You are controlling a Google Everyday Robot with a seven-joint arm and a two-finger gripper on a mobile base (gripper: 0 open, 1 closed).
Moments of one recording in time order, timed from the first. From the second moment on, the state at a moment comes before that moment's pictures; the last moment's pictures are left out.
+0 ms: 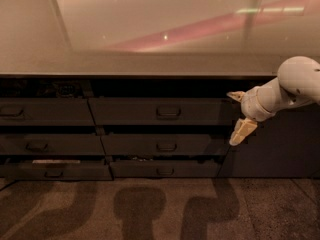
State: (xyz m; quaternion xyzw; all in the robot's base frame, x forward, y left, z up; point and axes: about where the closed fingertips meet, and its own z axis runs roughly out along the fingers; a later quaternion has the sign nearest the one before) arm 0.614 -0.258 0.699 -0.66 0.70 0.03 0.27
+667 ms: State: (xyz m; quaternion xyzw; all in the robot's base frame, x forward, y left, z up) arm 0.630 -0.253 0.699 -0.66 0.71 0.02 0.25
